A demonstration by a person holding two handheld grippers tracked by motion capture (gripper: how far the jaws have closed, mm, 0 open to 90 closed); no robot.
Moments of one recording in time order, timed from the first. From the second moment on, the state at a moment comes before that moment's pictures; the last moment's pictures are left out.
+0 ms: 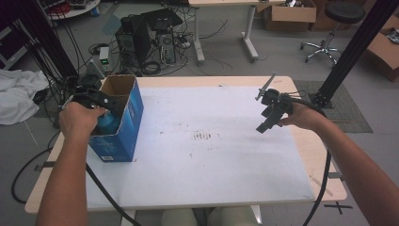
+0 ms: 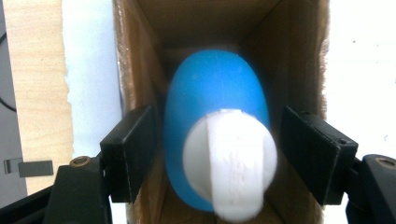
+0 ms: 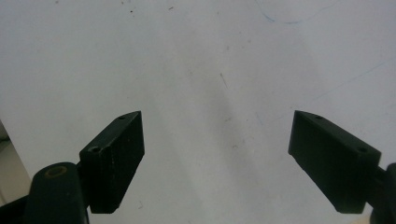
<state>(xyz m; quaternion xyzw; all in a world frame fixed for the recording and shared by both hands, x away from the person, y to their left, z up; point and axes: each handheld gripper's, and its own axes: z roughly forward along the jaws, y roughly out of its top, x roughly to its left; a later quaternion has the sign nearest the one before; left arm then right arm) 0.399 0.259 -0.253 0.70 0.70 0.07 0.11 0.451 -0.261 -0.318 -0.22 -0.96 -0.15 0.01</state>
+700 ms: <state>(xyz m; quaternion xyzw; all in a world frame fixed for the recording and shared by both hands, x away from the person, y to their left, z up) 0.383 0.250 -0.217 0.71 0.69 0.10 0.12 0.443 -0.263 -0.311 -0.22 -0.96 -0.15 0.00</state>
